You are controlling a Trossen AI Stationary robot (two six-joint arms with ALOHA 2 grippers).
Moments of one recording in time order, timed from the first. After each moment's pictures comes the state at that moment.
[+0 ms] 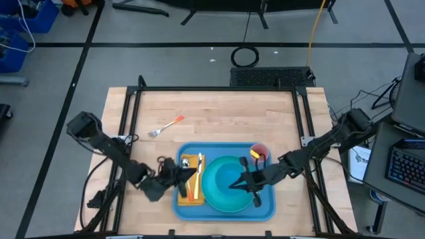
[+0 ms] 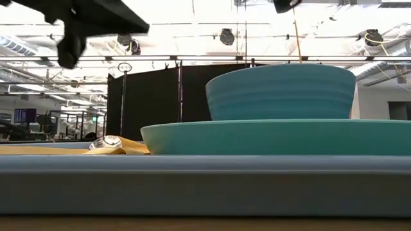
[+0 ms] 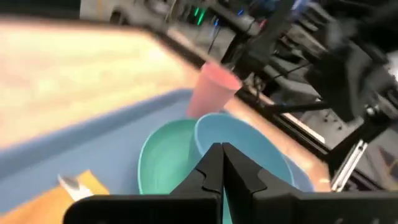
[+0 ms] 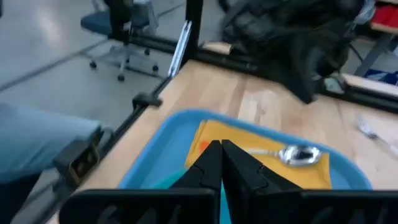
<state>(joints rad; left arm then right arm) -0.70 1.55 0.70 0.45 -1.02 -0.89 0.51 1.44 0.81 0.31 0.23 -0.02</state>
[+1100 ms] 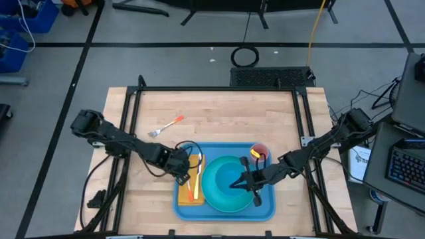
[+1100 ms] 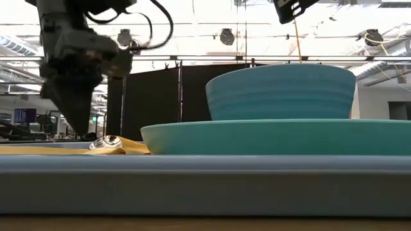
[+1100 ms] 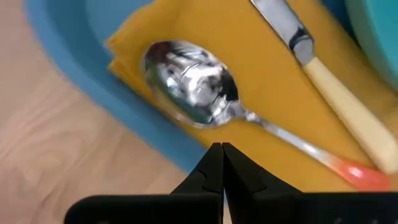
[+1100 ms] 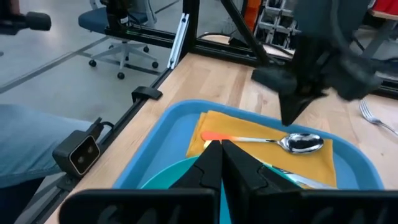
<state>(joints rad) -0.33 1.56 0.89 -0.63 -0.05 -1.07 0.52 1.44 0.77 0.32 0.23 0.01</state>
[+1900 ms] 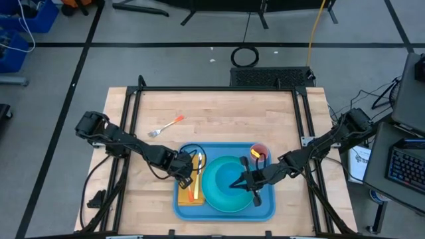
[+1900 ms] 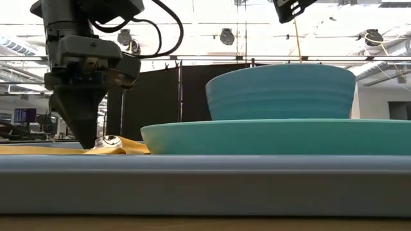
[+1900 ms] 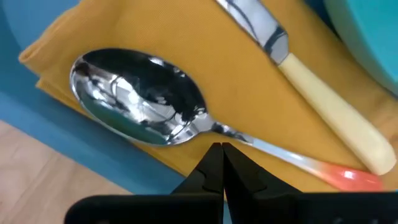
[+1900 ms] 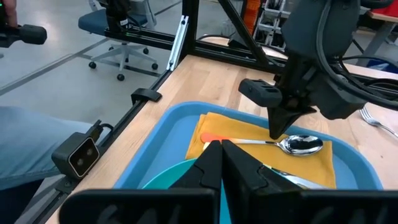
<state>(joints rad) -0.33 1.63 0.89 -0.52 -0.01 -1.01 0.52 1.44 0.77 0.33 0.23 0.01</state>
